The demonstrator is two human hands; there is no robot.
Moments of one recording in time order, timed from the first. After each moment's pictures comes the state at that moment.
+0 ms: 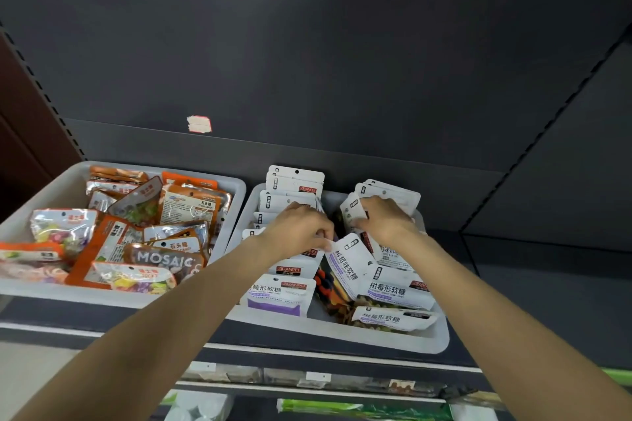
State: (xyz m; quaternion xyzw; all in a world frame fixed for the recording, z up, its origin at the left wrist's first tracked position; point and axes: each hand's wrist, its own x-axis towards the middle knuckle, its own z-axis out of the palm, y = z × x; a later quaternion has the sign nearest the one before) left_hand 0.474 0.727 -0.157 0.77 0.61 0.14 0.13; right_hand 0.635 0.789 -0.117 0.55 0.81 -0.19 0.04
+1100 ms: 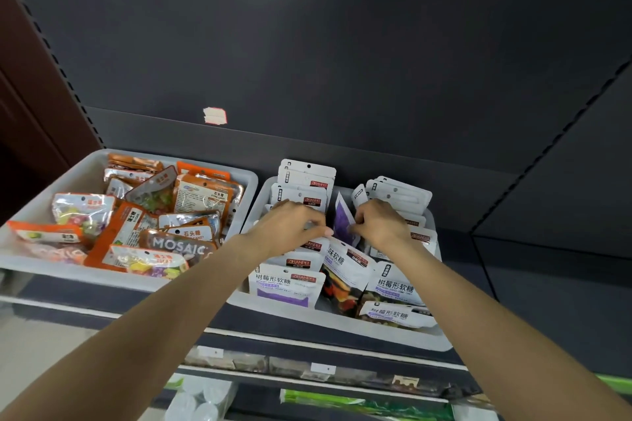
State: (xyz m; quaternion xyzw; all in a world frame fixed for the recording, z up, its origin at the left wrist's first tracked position) left_hand 0.453 0.699 -0.156 0.73 0.64 0.17 0.18; right_hand 0.618 0.788 -0.146 0.54 0.83 -0.15 0.01
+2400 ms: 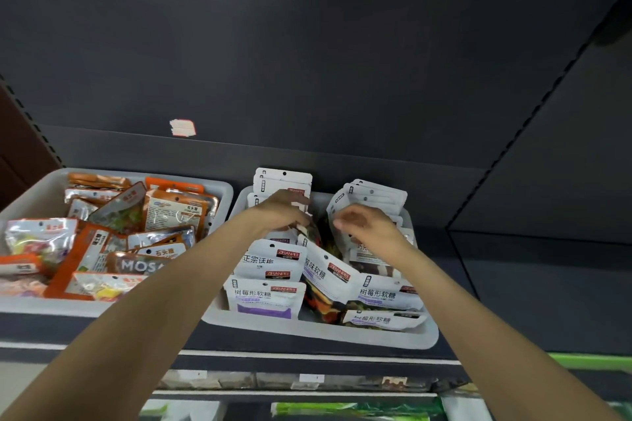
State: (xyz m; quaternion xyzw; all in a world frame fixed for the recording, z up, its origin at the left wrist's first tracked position) left_hand 0.463 0.745 -0.136 0.44 0.70 0.29 0.49; right_hand 0.656 0.776 -0.142 0.44 0.76 -0.44 -0.19
